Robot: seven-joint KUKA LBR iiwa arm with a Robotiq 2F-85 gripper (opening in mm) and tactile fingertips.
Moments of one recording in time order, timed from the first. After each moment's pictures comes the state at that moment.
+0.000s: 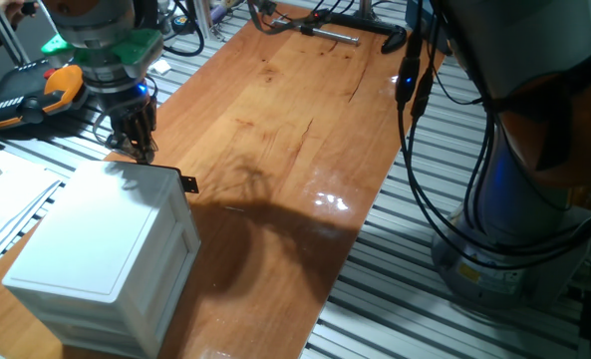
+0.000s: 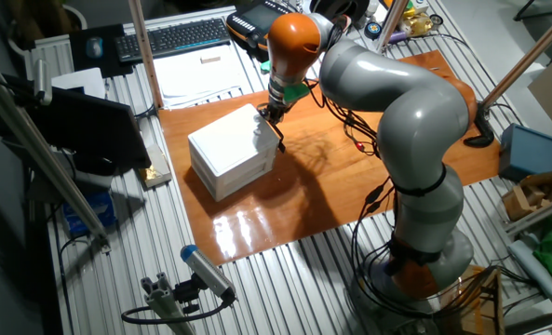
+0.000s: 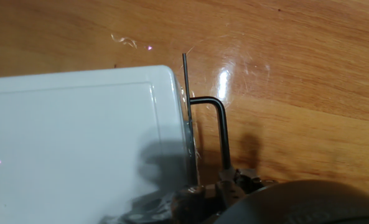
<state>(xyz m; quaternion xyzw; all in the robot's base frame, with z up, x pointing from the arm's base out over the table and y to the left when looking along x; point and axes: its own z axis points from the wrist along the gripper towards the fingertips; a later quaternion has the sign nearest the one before) 0.590 0.189 0.192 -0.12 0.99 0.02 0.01</state>
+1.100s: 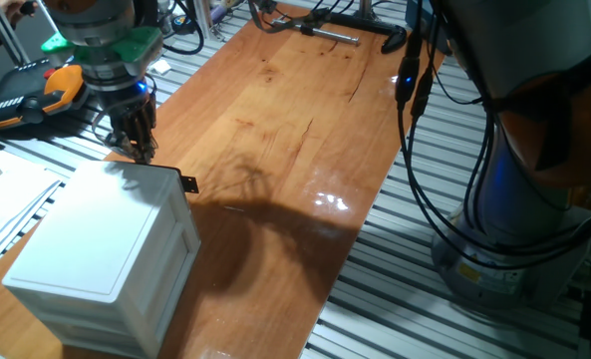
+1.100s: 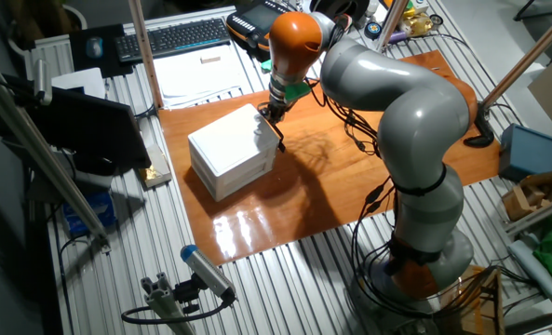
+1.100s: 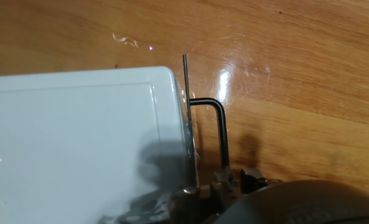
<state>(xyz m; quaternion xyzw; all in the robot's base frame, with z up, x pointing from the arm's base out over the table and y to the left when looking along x) 0.590 0.189 0.192 -0.13 0.99 0.02 0.01</state>
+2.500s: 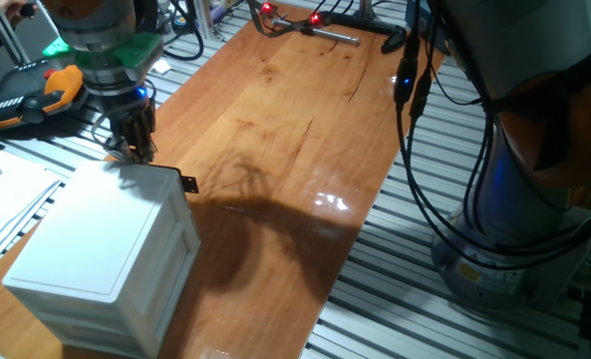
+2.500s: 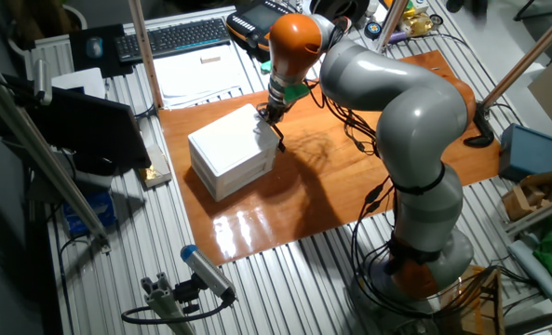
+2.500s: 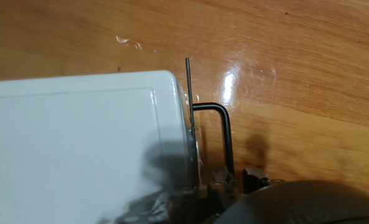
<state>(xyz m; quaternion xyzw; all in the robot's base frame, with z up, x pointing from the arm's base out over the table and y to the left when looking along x) 0.595 0.192 0.183 -0.12 0.99 0.02 0.02</state>
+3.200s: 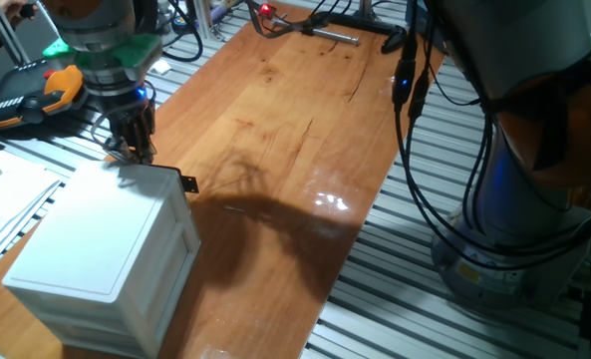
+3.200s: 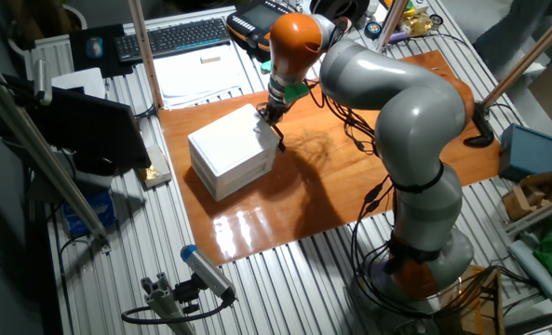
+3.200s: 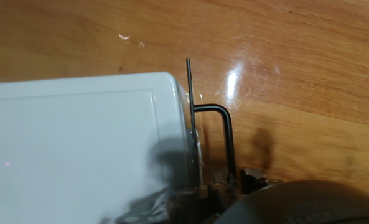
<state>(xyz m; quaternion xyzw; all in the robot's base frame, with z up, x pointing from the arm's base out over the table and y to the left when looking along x) 0.596 0.192 0.180 -0.12 0.99 0.03 0.01</state>
